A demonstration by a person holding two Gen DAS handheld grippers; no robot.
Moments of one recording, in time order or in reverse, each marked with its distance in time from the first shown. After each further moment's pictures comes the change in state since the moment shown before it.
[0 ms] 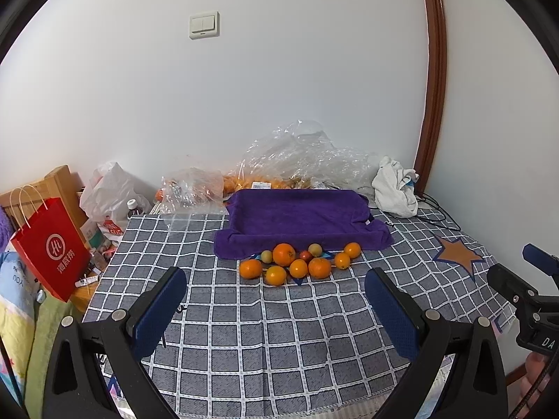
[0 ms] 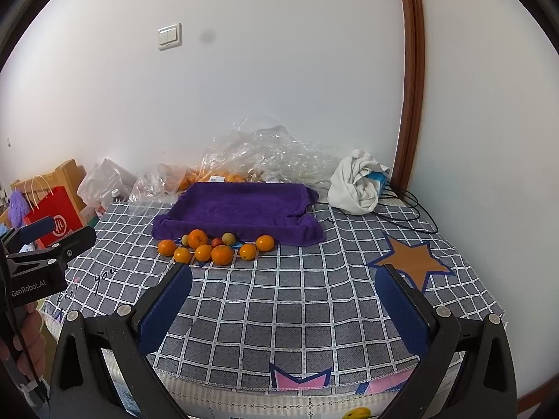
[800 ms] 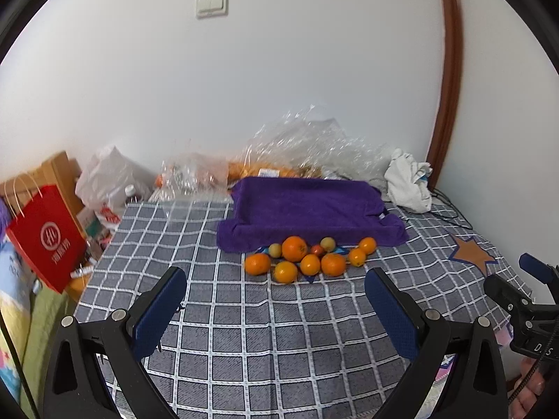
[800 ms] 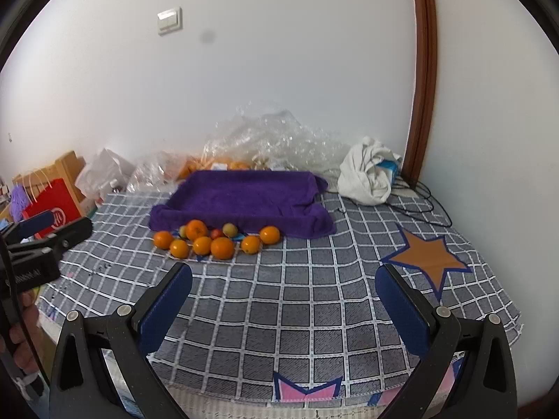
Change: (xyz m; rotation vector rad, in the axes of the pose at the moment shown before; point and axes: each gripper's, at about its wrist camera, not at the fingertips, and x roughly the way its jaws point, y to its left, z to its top) left arm 0.047 0.022 -0.004 -0.037 0.056 0.012; right arm 0.054 0.000 -0.007 -0.011 0.059 0.017
